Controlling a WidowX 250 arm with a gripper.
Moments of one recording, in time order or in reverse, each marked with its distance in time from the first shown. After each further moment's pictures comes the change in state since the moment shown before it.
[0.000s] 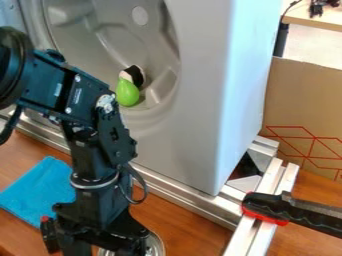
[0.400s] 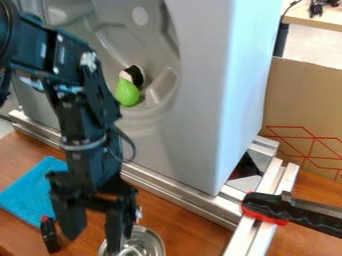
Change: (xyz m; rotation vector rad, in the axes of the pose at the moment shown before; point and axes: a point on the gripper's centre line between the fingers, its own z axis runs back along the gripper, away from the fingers) arm 0.024 0.019 0.031 -0.038 -0.057 0.022
